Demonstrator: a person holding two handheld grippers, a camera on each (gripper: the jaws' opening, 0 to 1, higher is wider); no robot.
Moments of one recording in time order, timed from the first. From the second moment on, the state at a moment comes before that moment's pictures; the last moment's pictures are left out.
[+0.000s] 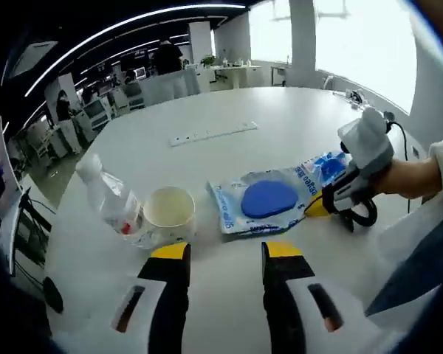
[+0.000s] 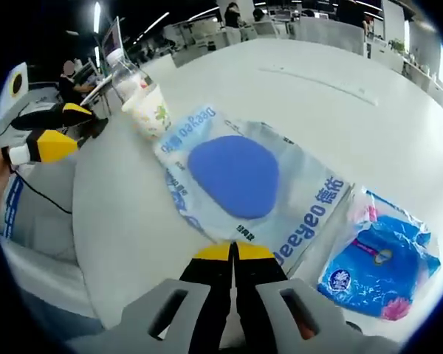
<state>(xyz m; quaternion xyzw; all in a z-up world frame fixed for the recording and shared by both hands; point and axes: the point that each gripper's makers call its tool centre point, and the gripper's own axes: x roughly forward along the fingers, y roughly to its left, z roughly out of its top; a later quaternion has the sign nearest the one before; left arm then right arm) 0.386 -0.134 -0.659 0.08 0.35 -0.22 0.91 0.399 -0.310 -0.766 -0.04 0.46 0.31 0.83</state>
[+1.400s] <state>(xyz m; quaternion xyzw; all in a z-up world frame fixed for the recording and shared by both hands) 0.348 -0.078 -0.658 -0.02 0.37 -0.18 0.91 0.379 -0.364 -0.683 0.01 0.30 0.26 0.92</state>
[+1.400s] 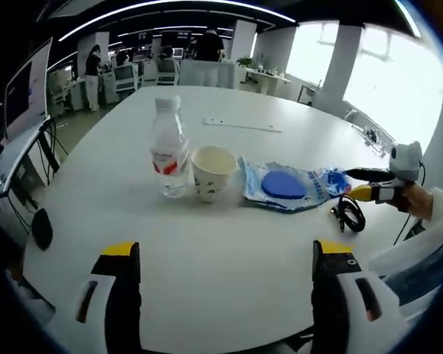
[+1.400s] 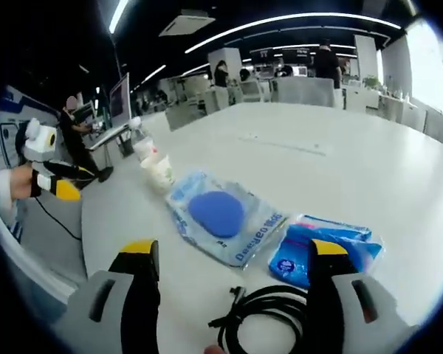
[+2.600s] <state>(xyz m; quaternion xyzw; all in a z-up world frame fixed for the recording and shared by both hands) 0.339 -0.077 -0.668 -0.02 0.39 -0.21 0.90 0.281 -0.425 -0.693 0.10 0.35 0.16 0.92</state>
